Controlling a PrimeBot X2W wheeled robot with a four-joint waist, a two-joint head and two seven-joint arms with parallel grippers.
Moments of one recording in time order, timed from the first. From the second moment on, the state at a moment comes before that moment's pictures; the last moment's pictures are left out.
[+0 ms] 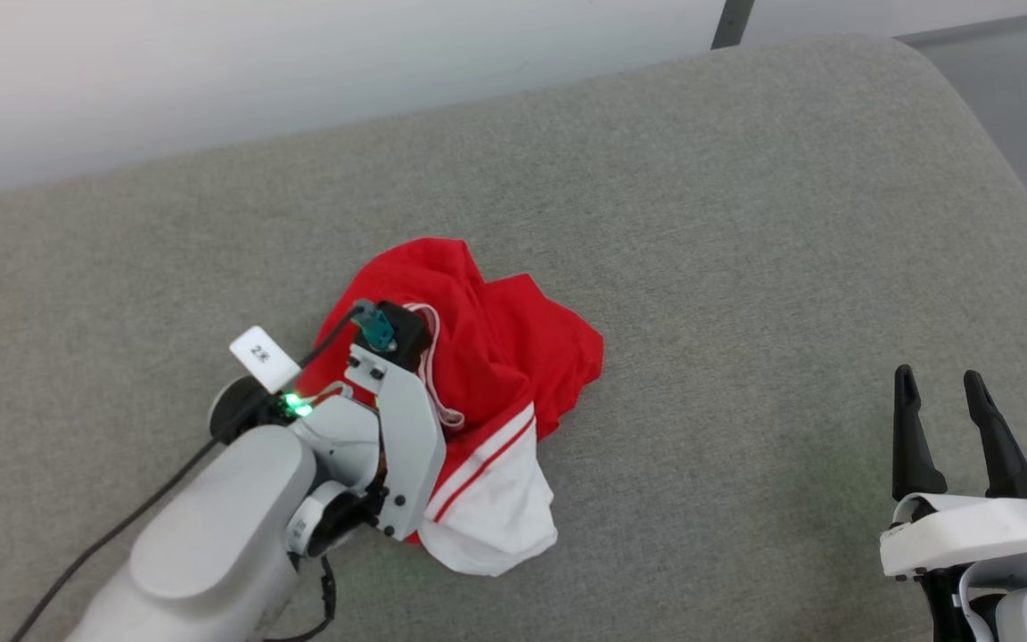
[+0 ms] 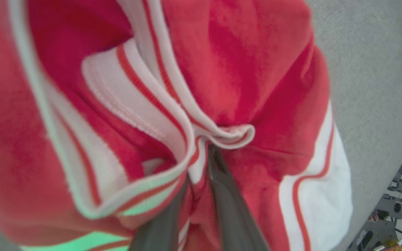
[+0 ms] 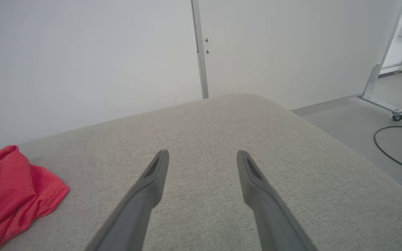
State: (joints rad) left arm -0.65 0.42 -0.71 0.33 -0.69 -0.01 0.72; right arm -0.18 -0.05 -0.12 0.23 0.23 0.13 -0.22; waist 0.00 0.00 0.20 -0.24
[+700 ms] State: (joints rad) left arm -0.65 0.41 -0.66 0.30 -0.78 -0.08 0.61; right arm -0.15 -0.05 -0.11 0.20 0.16 0.13 -0.17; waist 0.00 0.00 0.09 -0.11
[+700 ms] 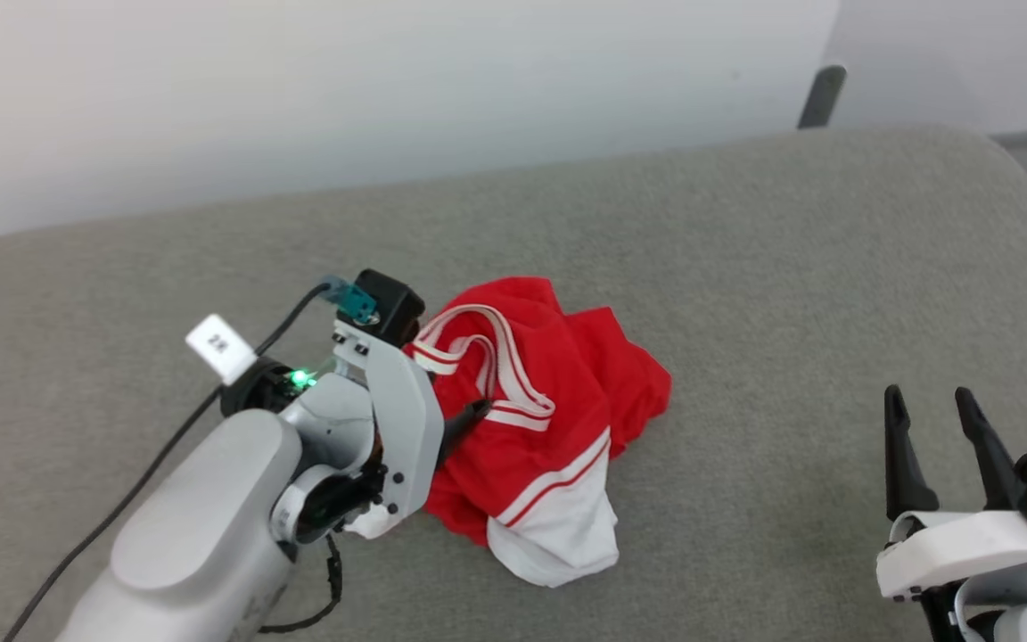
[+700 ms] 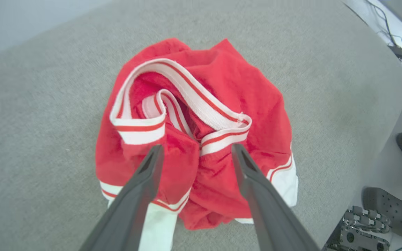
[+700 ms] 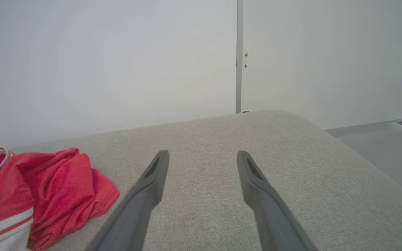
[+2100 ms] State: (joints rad) left arm -0.07 0.59 -0.29 0.15 -0.73 0.08 -0.23; right arm 0.01 -0.10 -0.08 0.21 0.18 0.13 -0.18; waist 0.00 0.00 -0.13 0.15
